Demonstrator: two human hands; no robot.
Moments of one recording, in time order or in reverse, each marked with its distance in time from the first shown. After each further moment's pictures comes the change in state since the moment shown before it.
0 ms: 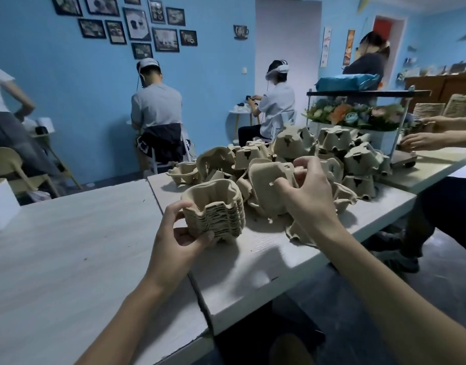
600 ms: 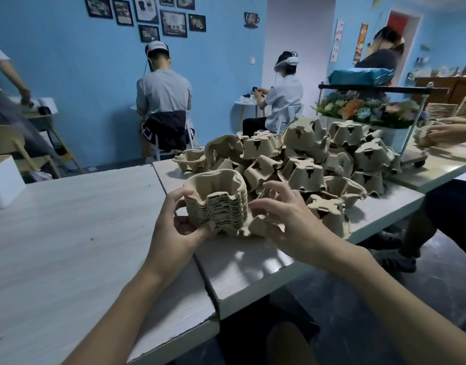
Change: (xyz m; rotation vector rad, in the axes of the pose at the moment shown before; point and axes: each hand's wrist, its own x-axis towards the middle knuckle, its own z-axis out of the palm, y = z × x) left_hand -0.007 -0.006 -0.012 -0.037 0.019 0.029; right_hand -0.034 0.033 0.010 -0.429 -0.603 -0.474
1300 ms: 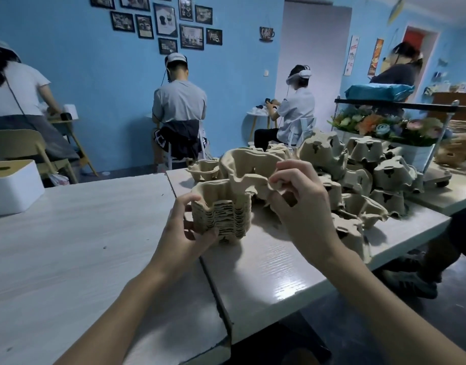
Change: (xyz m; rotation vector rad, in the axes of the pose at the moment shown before) left_hand 0.022 -0.013 -0.018 0.129 -0.047 -0.034; right_hand 0.042 -0.035 -0.009 0.391 0.604 -0.050
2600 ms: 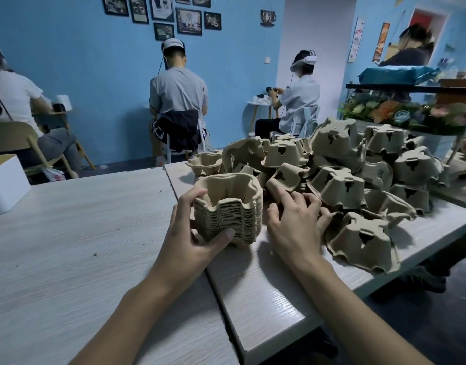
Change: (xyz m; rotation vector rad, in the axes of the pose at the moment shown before) left_hand 0.009 -0.009 0.005 0.056 0.007 0.058; right_hand -0.014 0.066 0.068 -0.646 -0.139 0.449
